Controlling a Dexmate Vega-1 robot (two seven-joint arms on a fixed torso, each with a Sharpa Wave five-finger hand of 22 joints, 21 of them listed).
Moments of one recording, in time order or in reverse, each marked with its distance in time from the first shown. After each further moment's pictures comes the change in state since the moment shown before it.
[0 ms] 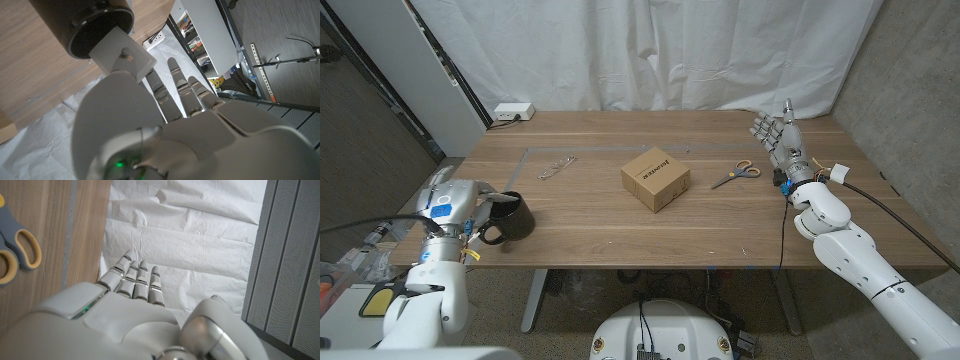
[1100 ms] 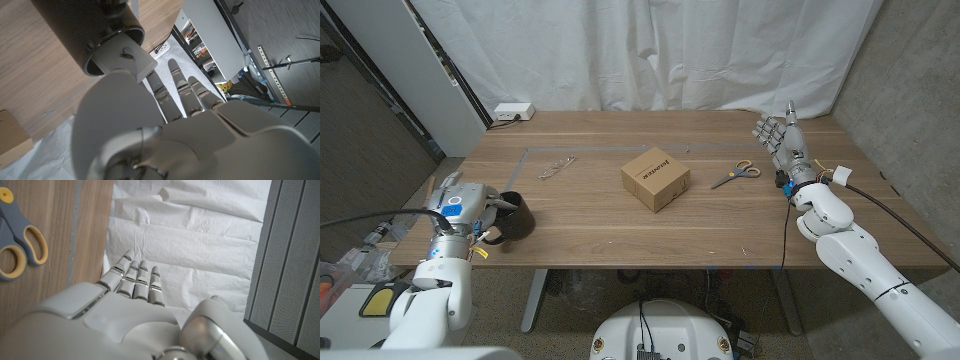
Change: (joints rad) left arm -0.017 0.086 0.051 0.008 0.008 0.066 -0.078; left_hand 0.012 -0.020 0.027 0.002 0.005 0.012 0.013 -0.032 0.000 -0.078 0.002 -0.003 -0.001 -0.037 0.003 0.000 0.000 0.000 -0.001 0.000 0.002; right arm -0.008 -0.005 0.011 0.002 0.009 -0.009 0.000; right_hand -0.004 0.004 -0.003 -0.003 0.000 0.000 0.000 0.000 0.000 0.000 0.000 0.000 0.000 0.000 0.000 0.000 0.000 0.000 0.000 0.000 0.000
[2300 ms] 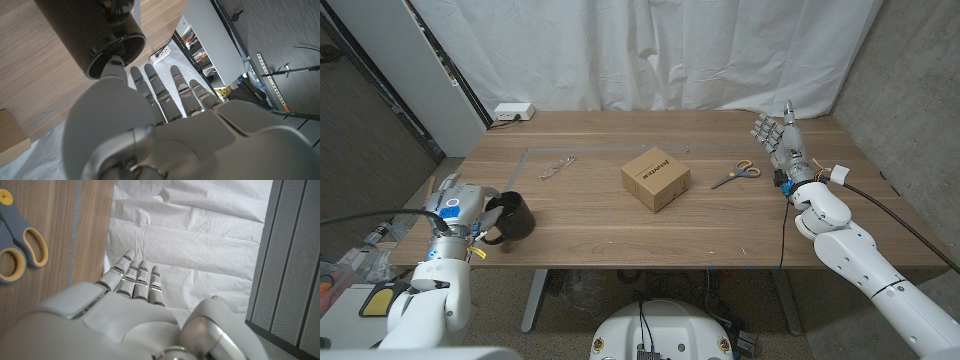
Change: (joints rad) left arm 0.018 0.019 -0.009 -0.017 -0.059 0.023 0.011; left_hand -0.132 -0.091 -0.056 0.047 0.054 -0.218 0.030 -0.084 0.021 -0.233 0.002 0.000 0.010 -0.123 0.011 -0.007 0.010 -0.076 0.020 0.000 0.000; right arm 0.016 0.005 -0.011 0.014 0.002 -0.002 0.004; right_hand 0.000 0.000 -0.003 -0.003 0.000 0.004 -0.004 0.000 0.000 0.000 0.000 0.000 0.000 0.000 0.000 0.000 0.000 0.000 0.000 0.000 0.000
